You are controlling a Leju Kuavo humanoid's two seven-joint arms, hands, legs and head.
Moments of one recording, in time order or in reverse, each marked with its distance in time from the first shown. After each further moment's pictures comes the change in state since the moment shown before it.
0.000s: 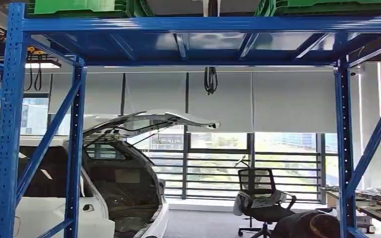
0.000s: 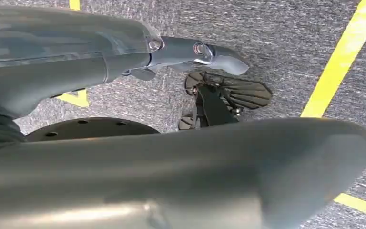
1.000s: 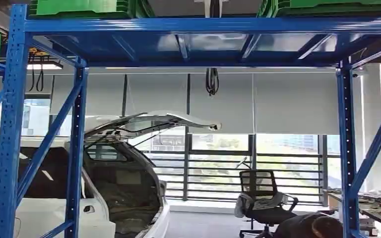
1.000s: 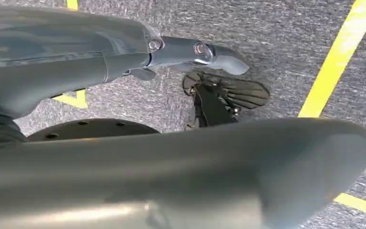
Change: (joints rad) left arm 0.002 0.000 -0.002 0.000 -0.017 -0.001 -0.001; right arm 0.005 -0.007 -0.008 0.010 -0.007 0.001 -0.001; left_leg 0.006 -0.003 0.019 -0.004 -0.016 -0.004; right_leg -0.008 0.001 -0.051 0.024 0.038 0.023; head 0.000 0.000
